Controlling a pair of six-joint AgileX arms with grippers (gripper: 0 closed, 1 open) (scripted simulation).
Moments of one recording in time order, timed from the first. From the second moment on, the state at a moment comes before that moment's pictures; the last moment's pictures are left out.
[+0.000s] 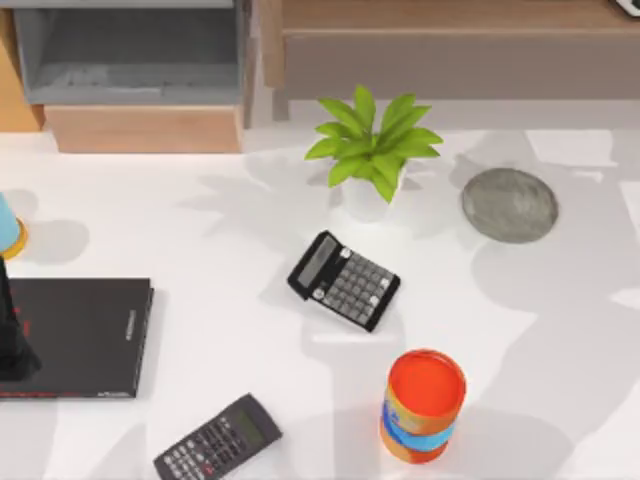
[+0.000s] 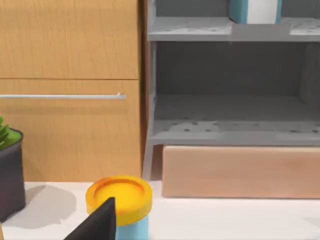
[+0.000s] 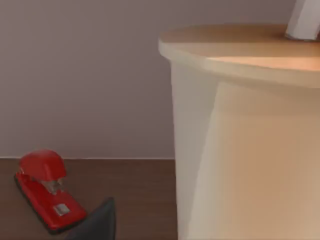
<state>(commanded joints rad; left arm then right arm) 0.00 0.00 0.00 0.00 0.00 0.00 -0.36 1.98 1.26 0.73 -0.32 0.01</state>
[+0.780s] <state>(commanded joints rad) 0.00 0.00 0.00 0.00 0.00 0.00 -0.35 2.12 1.47 0.66 -0.31 0.01</state>
